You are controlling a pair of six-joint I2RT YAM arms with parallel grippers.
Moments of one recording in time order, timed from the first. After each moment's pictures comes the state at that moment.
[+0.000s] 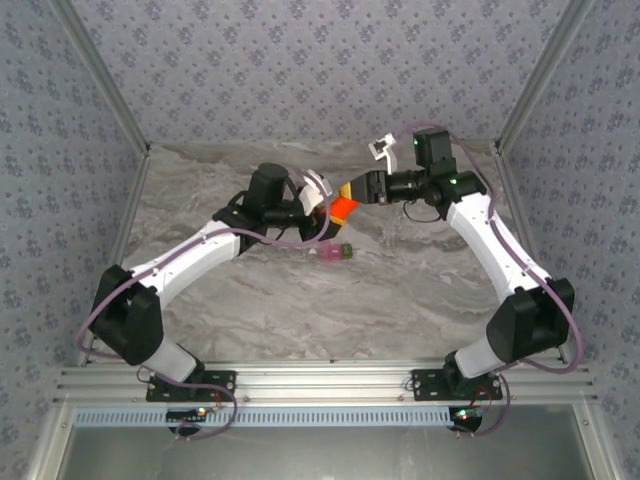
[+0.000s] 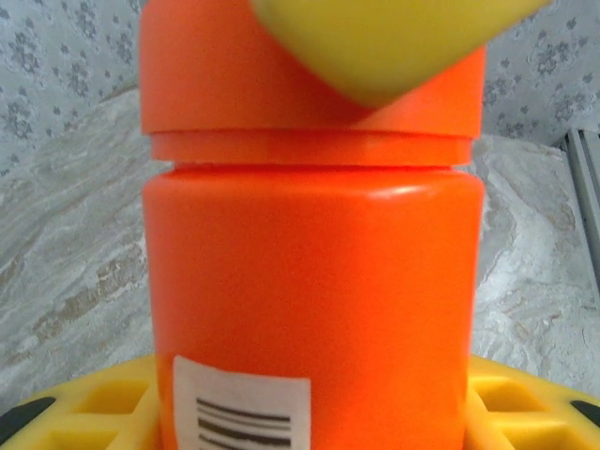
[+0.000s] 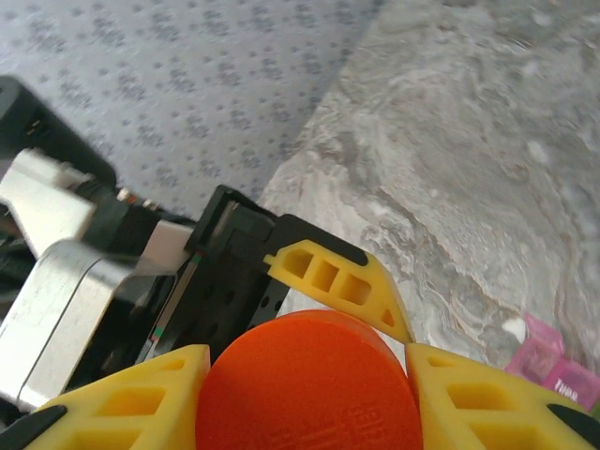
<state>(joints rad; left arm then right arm) -0.64 1.53 1.19 -0.11 0.60 0.23 0.29 1.51 1.43 -0.57 -0.96 0.24</state>
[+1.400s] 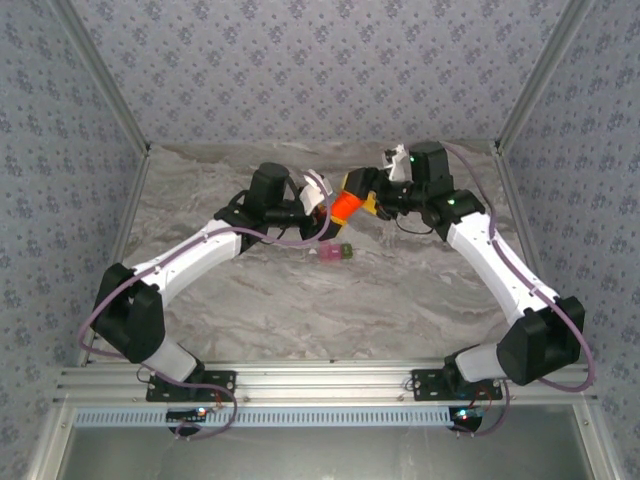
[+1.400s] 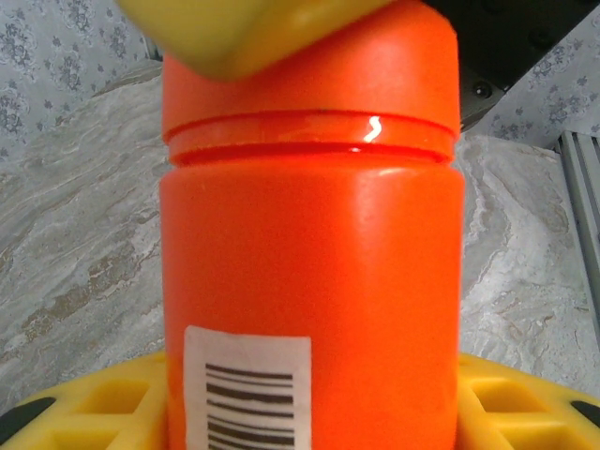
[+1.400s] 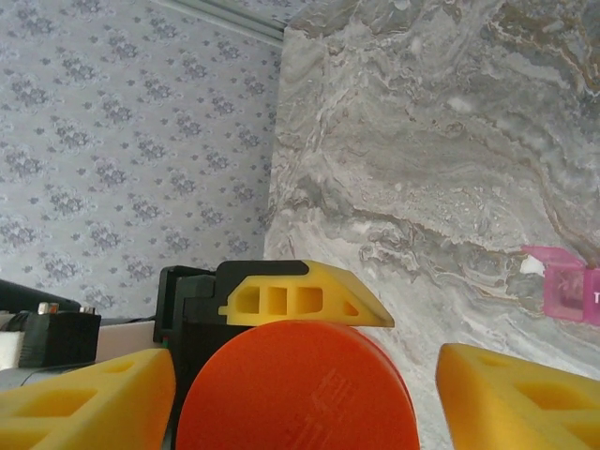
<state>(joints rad) -0.64 1.54 1.19 -0.12 0.61 0.22 0.37 1.38 1.28 -0.43 -0.64 0.85</state>
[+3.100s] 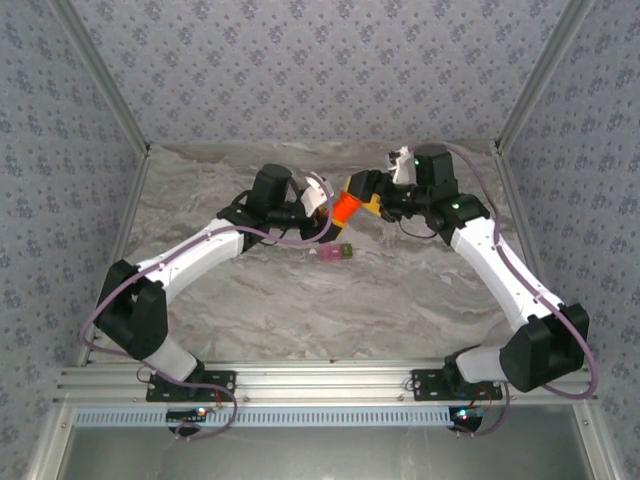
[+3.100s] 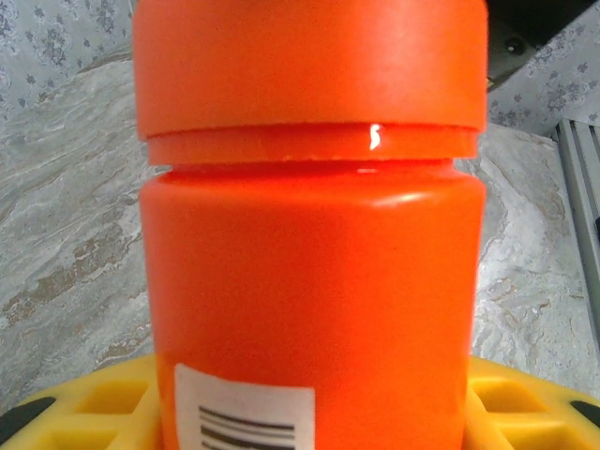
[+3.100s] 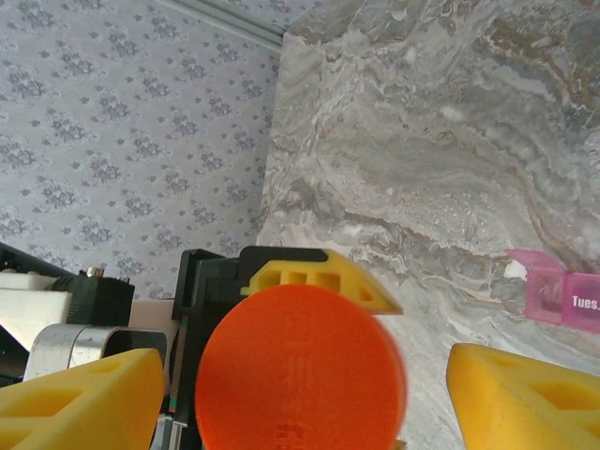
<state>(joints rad) -0.64 1.56 1.20 -0.14 0.62 0.22 0.37 1.34 1.25 -0.44 -0.62 0.81</state>
